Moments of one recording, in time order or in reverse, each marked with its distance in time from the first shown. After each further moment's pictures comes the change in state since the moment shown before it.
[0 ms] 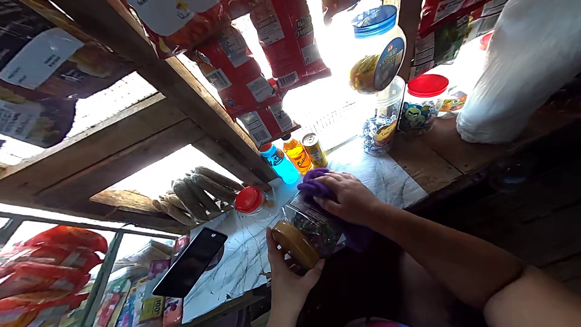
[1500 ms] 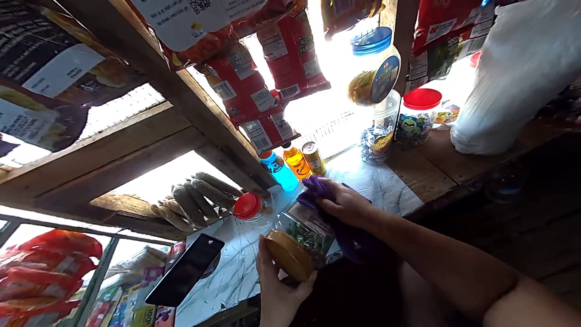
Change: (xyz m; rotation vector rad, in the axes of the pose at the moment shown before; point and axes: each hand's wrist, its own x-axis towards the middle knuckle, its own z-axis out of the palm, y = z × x) left_hand 0.005 -0.018 -0.011 0.103 0.075 0.263; right_hand 0.009 0.017 0.004 0.224 -0.032 0.092
